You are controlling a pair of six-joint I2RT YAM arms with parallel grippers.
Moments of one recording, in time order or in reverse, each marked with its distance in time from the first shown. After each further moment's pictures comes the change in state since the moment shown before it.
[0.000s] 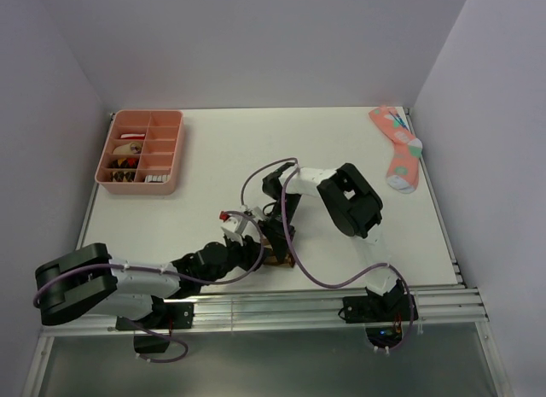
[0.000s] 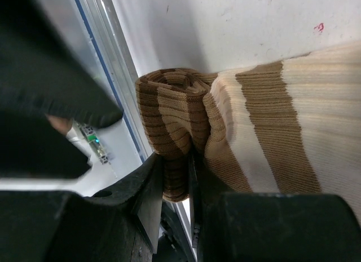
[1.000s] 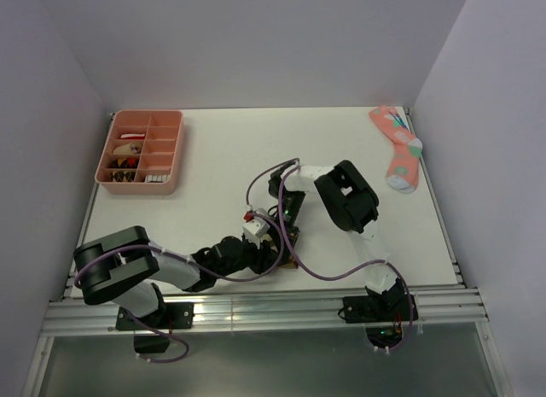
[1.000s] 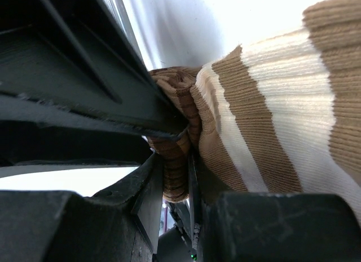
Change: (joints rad) left arm 0.025 0.270 0.110 0.096 0.220 0.126; right arm -0.050 0.070 0.030 -0.111 -0.039 -0.071
